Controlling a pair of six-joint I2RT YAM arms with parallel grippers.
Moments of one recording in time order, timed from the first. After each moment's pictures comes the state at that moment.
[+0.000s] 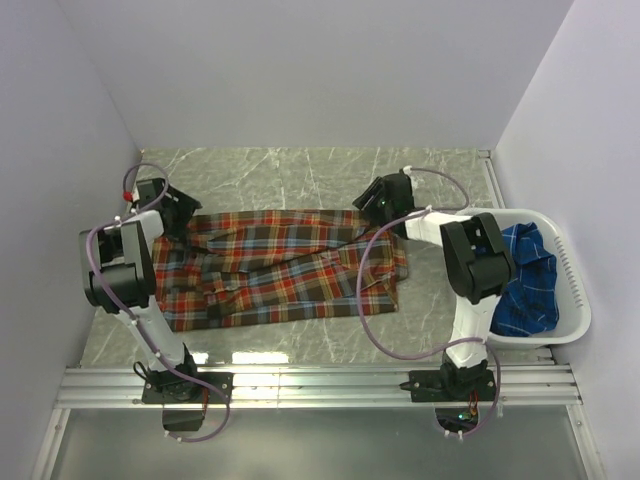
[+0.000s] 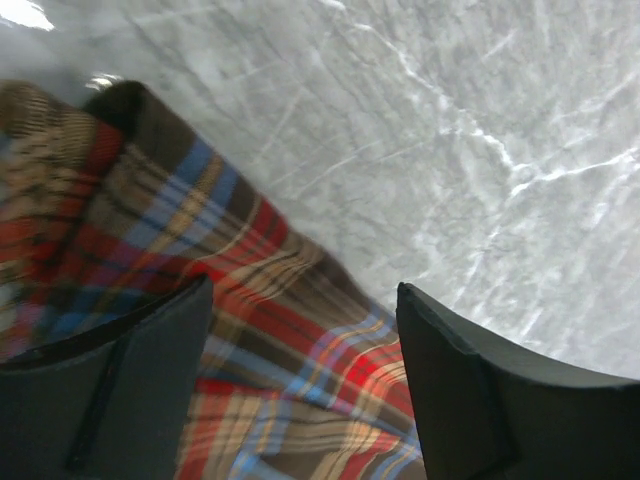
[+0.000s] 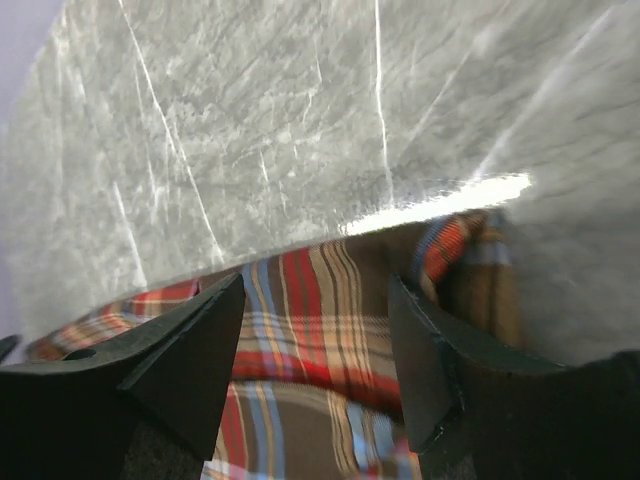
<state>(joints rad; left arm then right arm) 0.23 1.86 1.08 -0.01 0.10 -0.88 0.30 1.96 1.13 0.22 -0.01 0.90</state>
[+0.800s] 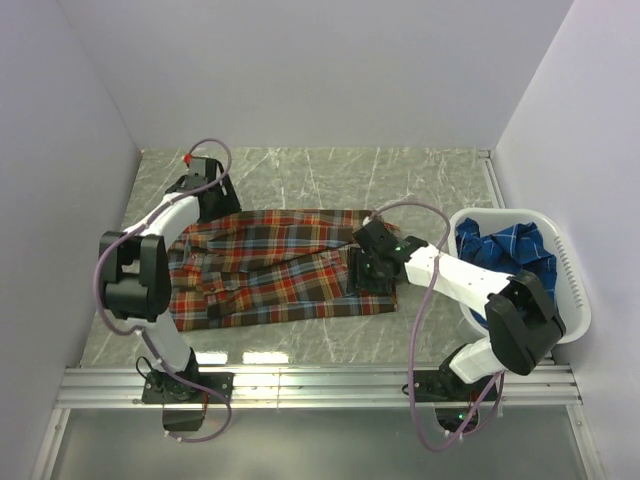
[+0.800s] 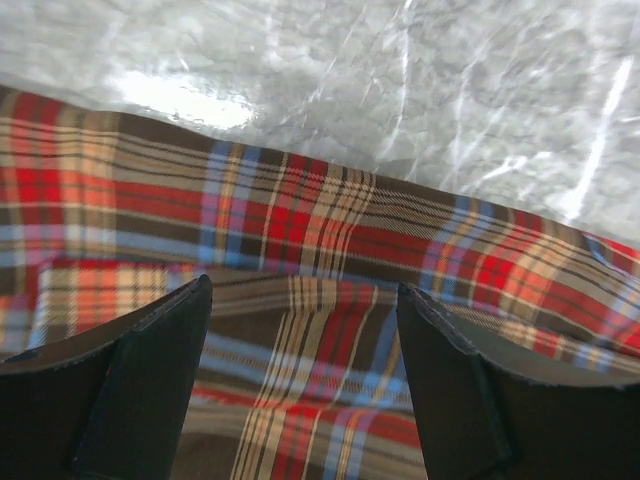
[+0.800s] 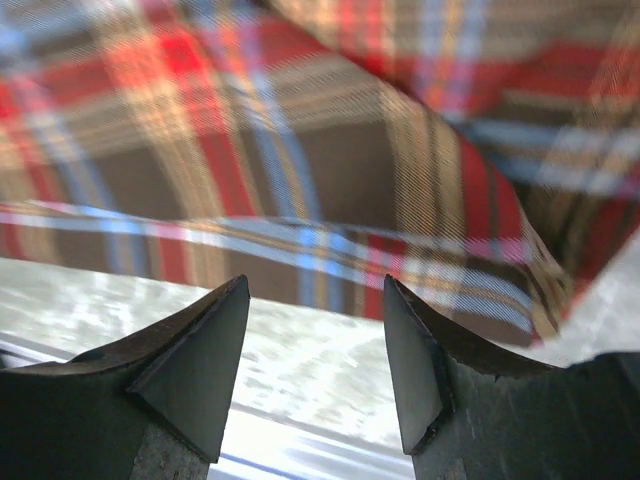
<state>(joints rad) -0.10 1.75 1.26 -0.39 -0.13 -0.44 0.67 1.46 0.91 -0.57 0.00 0.65</state>
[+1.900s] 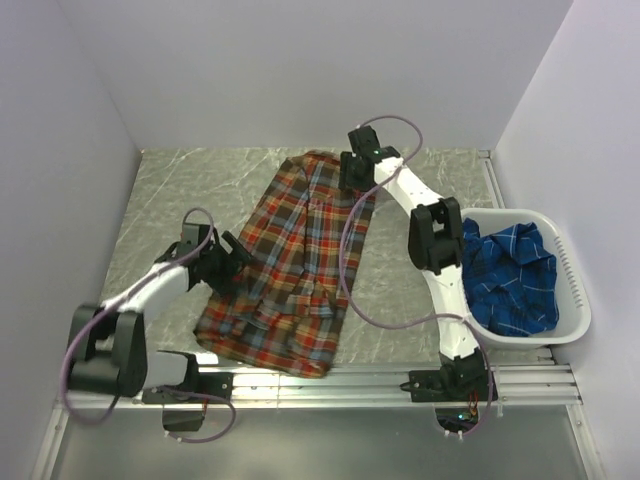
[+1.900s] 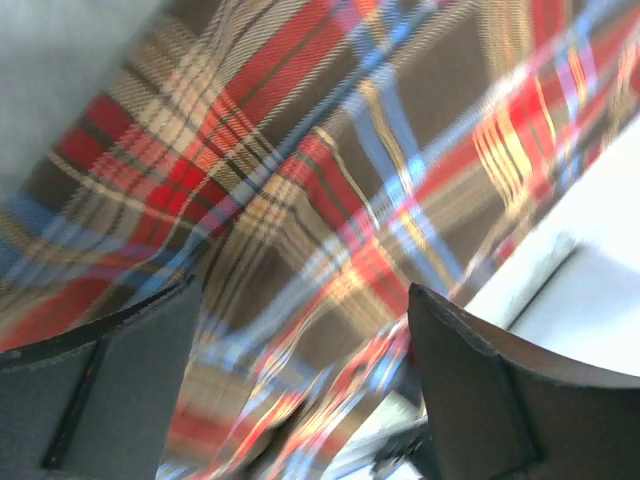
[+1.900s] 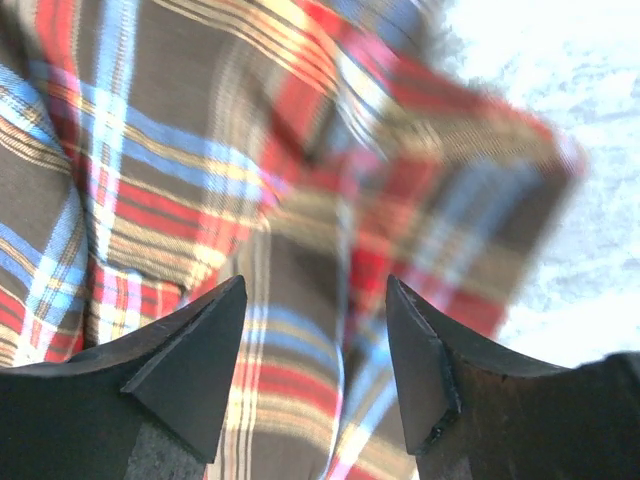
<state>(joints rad) -0.11 1.35 0.63 -0.23 0.29 -0.95 0.36 2.46 2.24 -0.72 0.08 0.37</state>
